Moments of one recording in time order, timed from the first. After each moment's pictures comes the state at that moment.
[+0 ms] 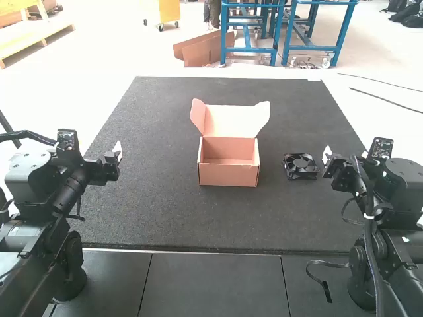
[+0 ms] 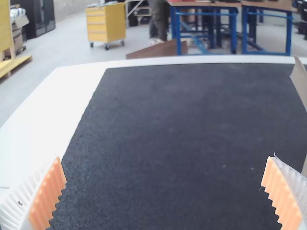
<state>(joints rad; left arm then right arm) 0.04 0.01 0.01 -0.03 0.03 0.05 0.04 0.01 0.00 -0.09 0.01 0.12</state>
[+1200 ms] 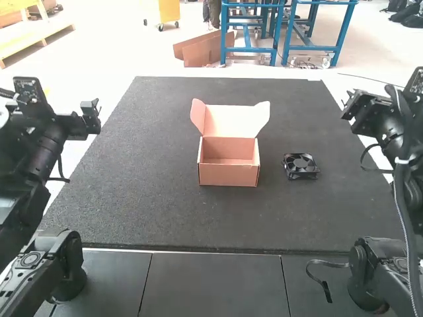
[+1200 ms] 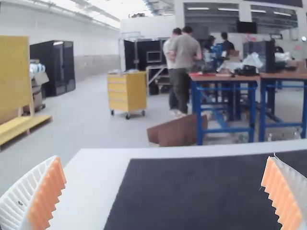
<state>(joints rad) 0.04 0.24 0.31 0.14 -0.03 0.05 0.04 0.37 0.45 -0.03 0.01 0.20</state>
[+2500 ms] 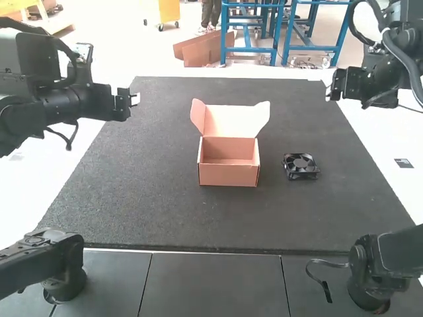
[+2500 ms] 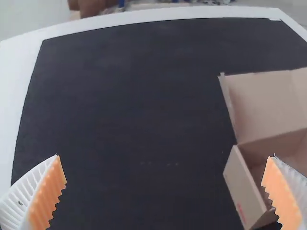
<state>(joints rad) -0.19 0.70 0.79 -0.43 0.06 -0.01 0.01 1.20 1.19 -0.78 -0.04 0.05</state>
